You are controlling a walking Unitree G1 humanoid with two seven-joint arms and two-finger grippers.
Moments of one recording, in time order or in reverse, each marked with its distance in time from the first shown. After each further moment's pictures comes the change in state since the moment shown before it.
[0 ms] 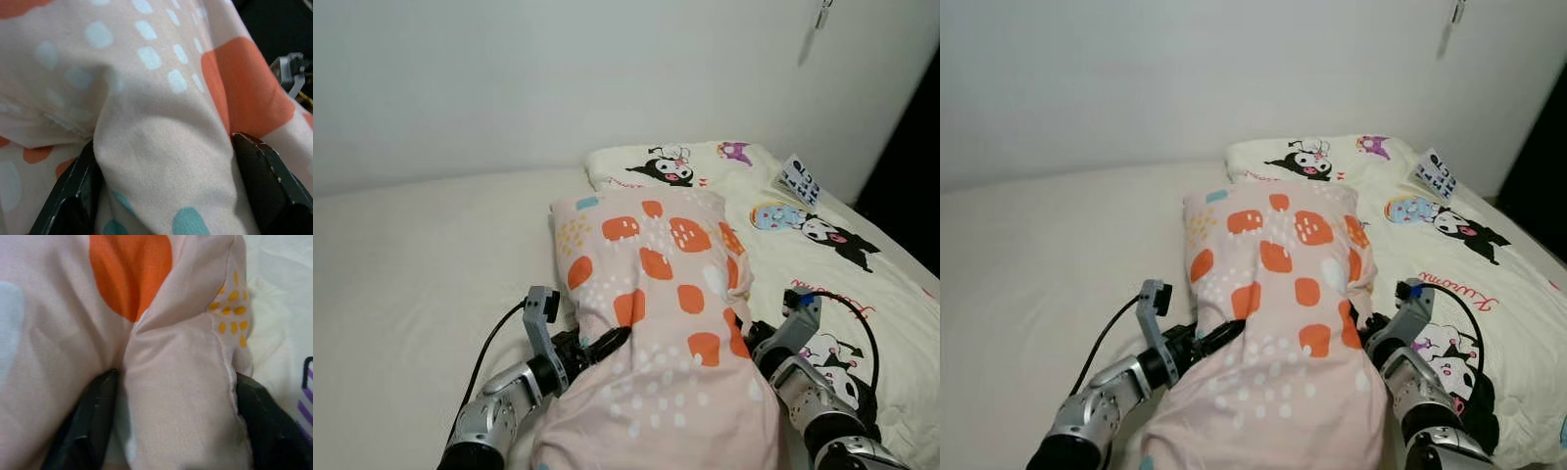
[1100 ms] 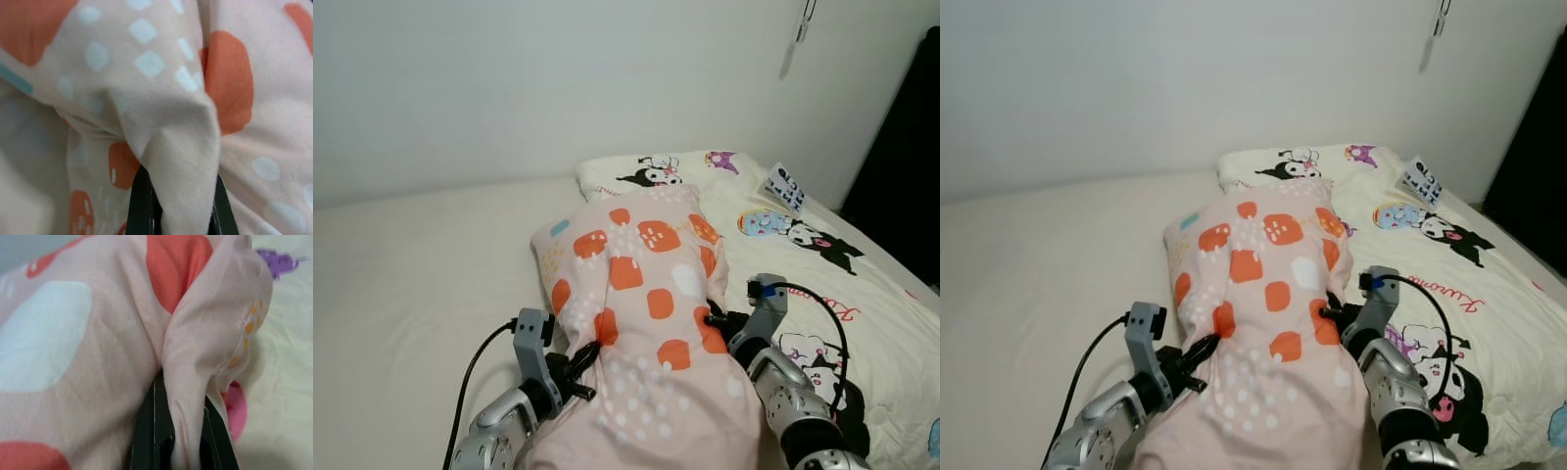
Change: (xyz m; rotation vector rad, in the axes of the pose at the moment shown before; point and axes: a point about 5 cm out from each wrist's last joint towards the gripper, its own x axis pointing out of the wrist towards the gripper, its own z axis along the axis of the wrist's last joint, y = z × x) left arm -0.025 0.002 -0.019 0.089 -0.048 0.219; right arm 0.006 0.042 -0.005 -0.241 -0.075 0.143
